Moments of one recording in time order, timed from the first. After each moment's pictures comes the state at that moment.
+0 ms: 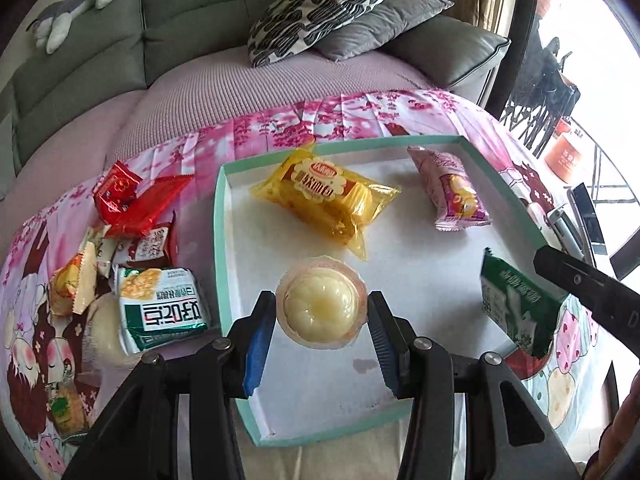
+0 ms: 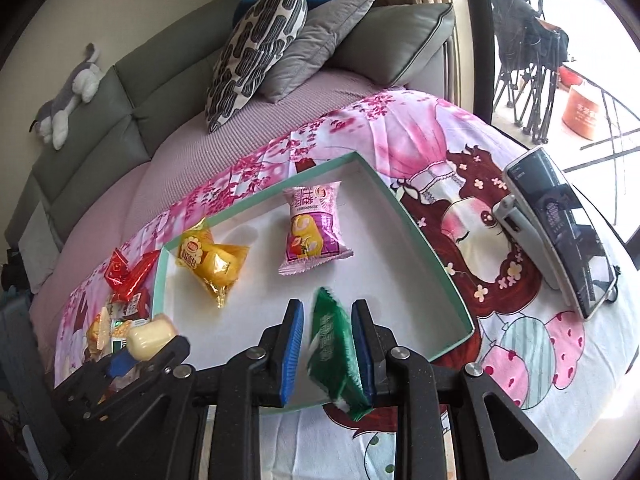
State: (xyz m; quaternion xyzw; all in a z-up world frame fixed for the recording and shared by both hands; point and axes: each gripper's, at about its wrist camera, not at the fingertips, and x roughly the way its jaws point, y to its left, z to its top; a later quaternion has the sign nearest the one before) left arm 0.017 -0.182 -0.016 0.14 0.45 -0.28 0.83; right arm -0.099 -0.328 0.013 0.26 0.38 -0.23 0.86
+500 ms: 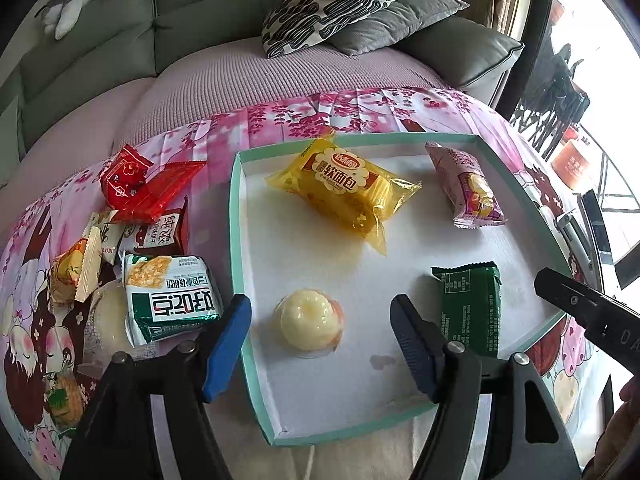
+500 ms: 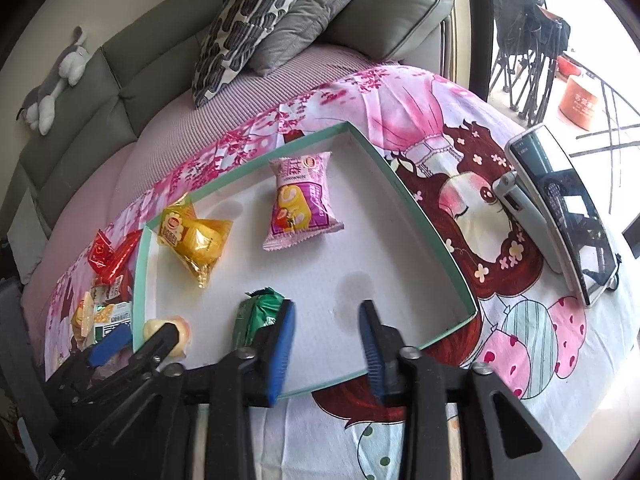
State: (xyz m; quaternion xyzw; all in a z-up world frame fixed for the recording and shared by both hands) left arm 0.021 -0.169 -0.016 0.13 0.46 -0.27 0.84; right arm -0.095 -0.330 -0.004 0.26 0.42 -0.24 0.83
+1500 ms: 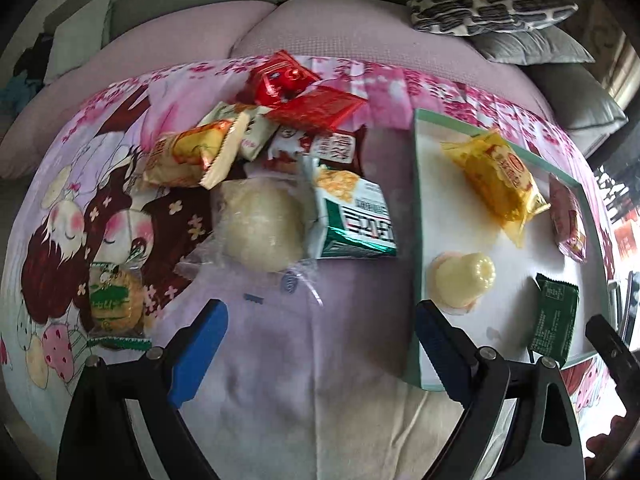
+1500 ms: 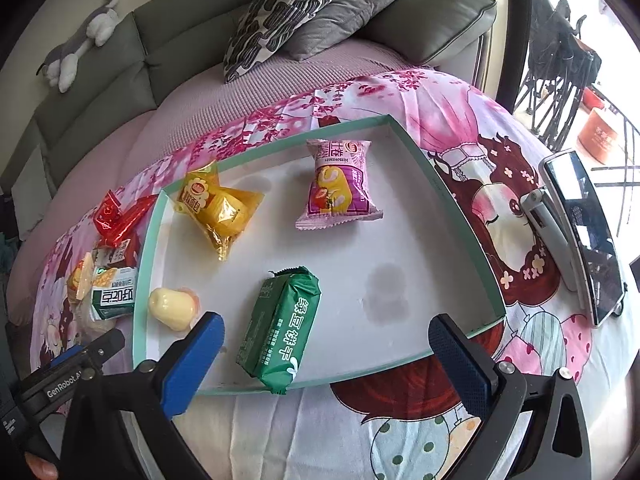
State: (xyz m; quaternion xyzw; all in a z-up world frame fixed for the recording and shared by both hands) left arm 0.048 -0.066 -0.026 0.02 0.55 -0.10 0.83; right arm -0.081 -0.304 -0.006 0.20 0.44 -0.21 0.85
